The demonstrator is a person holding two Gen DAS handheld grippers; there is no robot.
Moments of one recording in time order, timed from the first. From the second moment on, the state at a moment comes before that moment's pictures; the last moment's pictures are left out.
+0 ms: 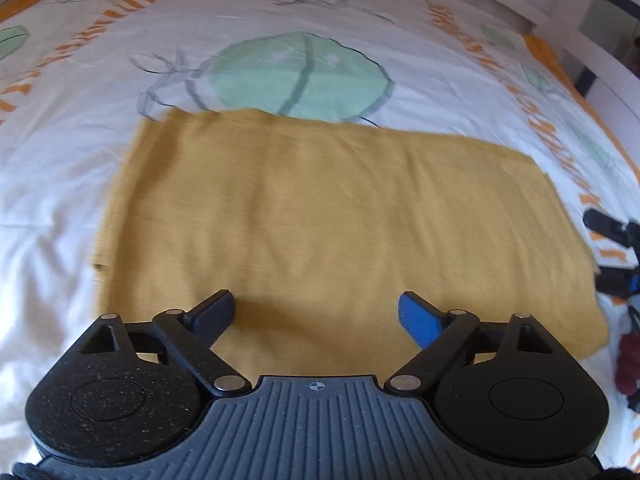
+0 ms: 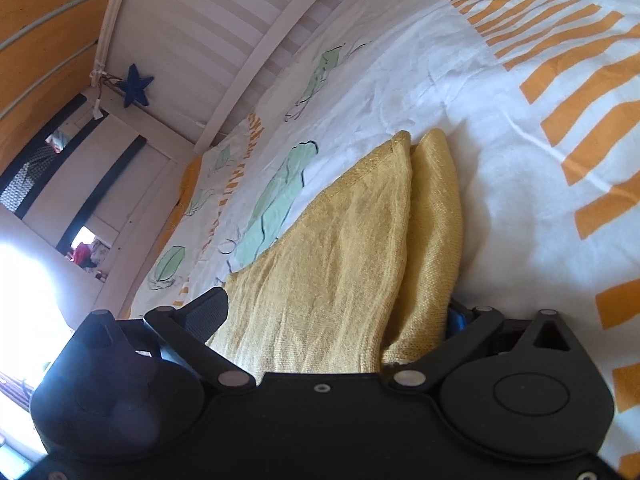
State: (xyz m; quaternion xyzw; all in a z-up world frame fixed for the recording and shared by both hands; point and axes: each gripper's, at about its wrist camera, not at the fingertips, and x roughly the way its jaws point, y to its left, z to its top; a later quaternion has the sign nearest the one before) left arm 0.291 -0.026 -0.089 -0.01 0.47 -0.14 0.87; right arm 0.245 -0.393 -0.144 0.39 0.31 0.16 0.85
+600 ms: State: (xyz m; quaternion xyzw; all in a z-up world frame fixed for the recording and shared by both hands) left arm 0.342 0.092 -0.086 -0.05 0.48 -0.10 0.87; right arm 0.258 -0.358 -0.103 0.31 0.38 0.05 0.87
